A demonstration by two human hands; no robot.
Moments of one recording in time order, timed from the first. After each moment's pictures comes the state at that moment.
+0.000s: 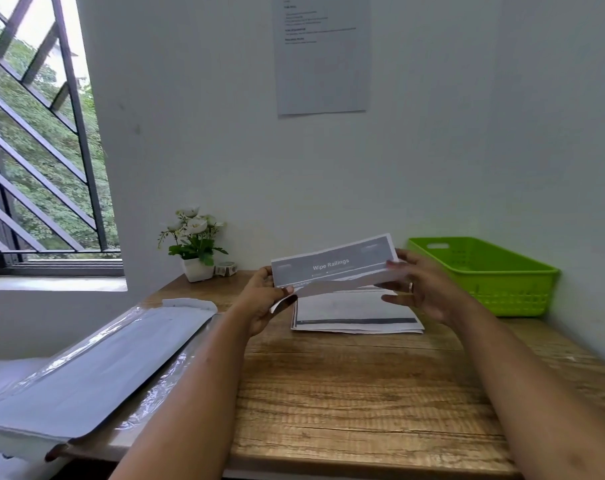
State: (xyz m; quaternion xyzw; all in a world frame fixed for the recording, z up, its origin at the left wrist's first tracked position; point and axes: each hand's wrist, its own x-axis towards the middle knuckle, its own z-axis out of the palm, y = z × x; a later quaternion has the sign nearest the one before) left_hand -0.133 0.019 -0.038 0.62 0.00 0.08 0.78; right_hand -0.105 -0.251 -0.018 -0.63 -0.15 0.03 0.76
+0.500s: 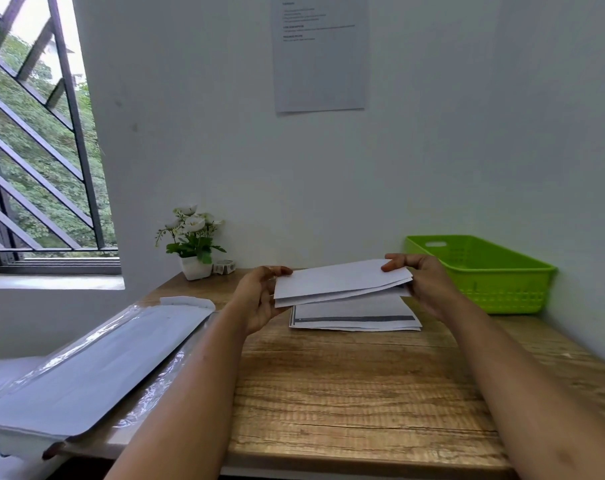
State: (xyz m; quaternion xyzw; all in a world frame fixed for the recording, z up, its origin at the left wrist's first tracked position) left_hand -0.143 0.020 -0.032 0.56 0.01 0.03 0.83; right_hand -0.109 -0.246 -0.019 -0.67 -0.13 -0.08 0.73
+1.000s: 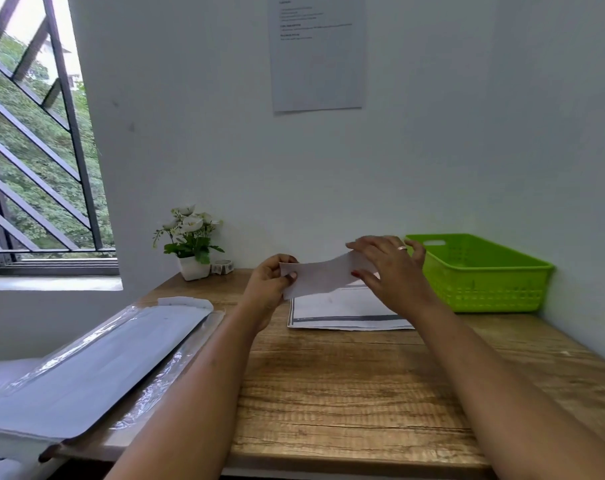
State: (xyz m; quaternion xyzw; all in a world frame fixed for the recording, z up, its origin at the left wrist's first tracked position) left_hand -0.137 0.004 -0.032 0.67 -0.07 0.15 0.72; right_hand -0.110 -0.217 -0.027 -0.86 -0.22 -0.45 0.11
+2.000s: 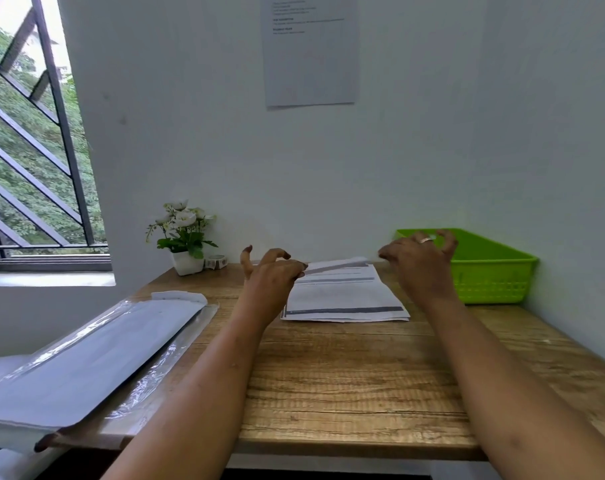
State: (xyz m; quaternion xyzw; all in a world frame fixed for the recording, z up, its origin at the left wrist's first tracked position) left_hand -0.146 -0.002 -0.036 0.92 -0.10 0.37 0.05; right_hand -0.102 -0.258 -0.029 -0.83 -0.10 -0.55 0.00
